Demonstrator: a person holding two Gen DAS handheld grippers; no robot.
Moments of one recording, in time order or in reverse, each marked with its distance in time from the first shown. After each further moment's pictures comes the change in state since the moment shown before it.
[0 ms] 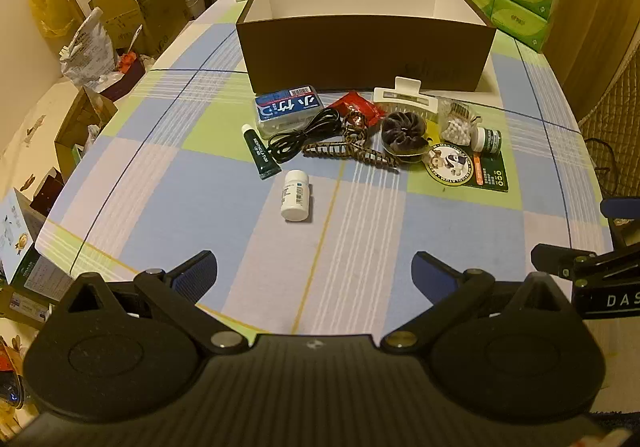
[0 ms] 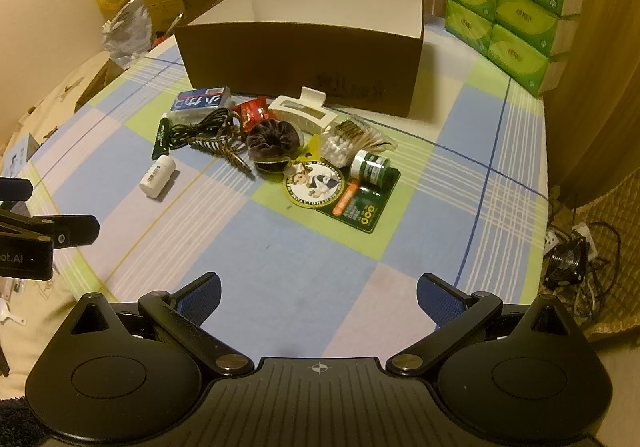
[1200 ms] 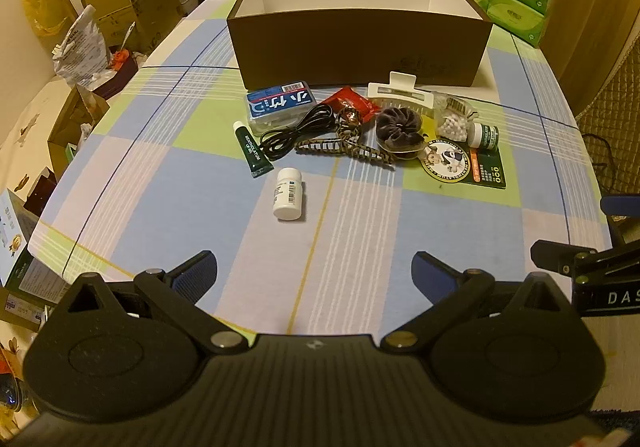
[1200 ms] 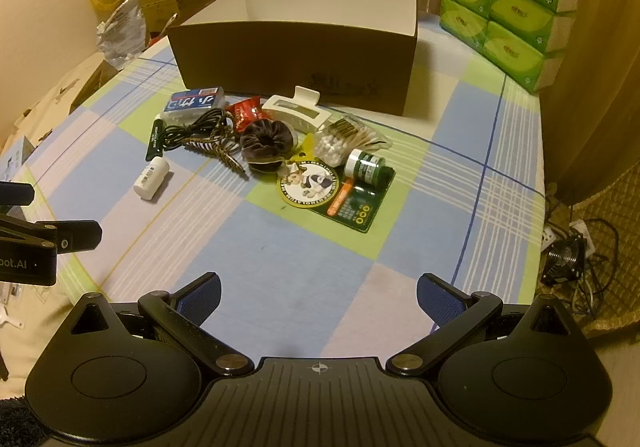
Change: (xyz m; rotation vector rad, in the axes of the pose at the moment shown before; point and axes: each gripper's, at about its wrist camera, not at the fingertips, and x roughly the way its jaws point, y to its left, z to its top) left arm 0.007 -0.002 0.002 -0.237 0.031 0.144; right arm 0.000 0.000 0.003 0.009 0.003 -0.012
